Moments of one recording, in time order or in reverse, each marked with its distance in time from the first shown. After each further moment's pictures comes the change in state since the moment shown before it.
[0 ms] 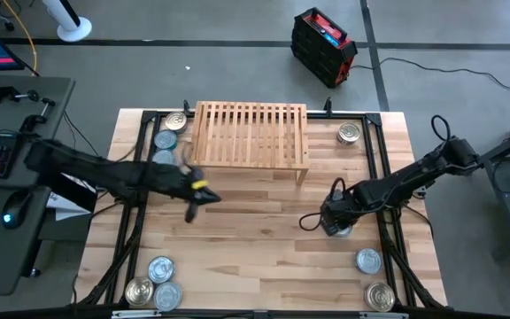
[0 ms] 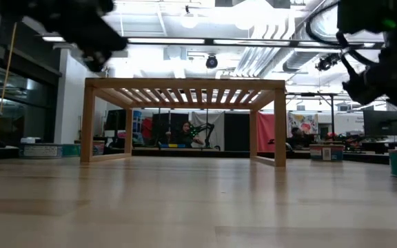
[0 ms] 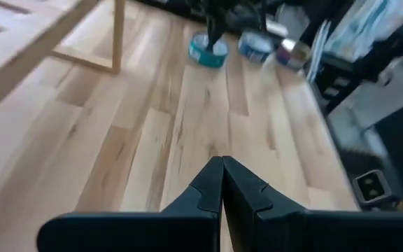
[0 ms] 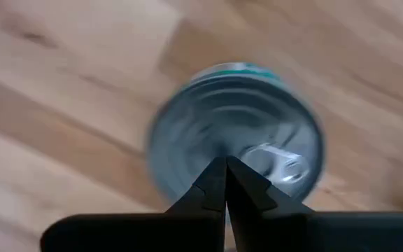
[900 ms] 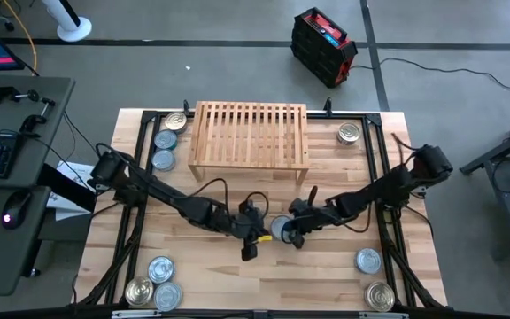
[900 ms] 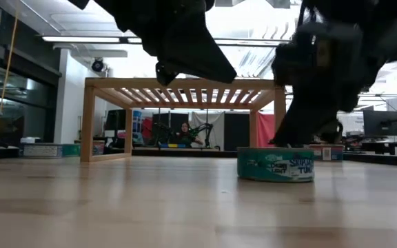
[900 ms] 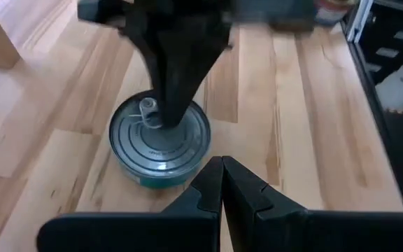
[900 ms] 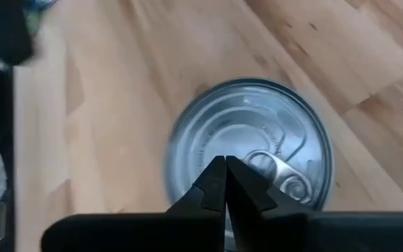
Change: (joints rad) left arm -0.188 0.807 0.552 0.054 -0.202 -0.048; right arm 0.009 0.296 -0.025 1.036 0.270 -0.515
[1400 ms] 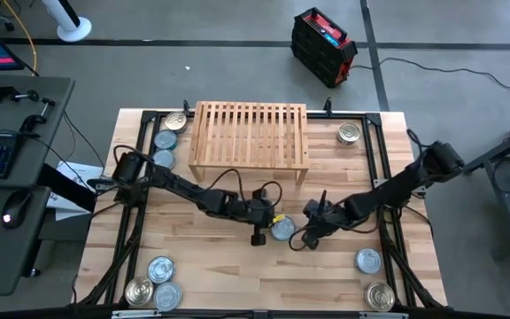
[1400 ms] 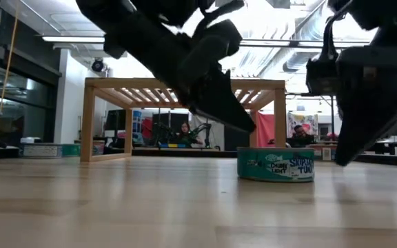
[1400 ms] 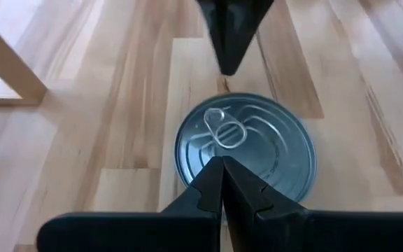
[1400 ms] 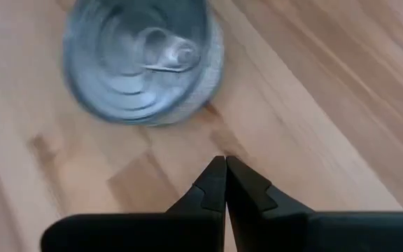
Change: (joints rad) left arm 0.129 0.158 0.004 0.161 0.079 0.295; right arm 0.065 -0.086 0.003 -0.412 0.046 0.173
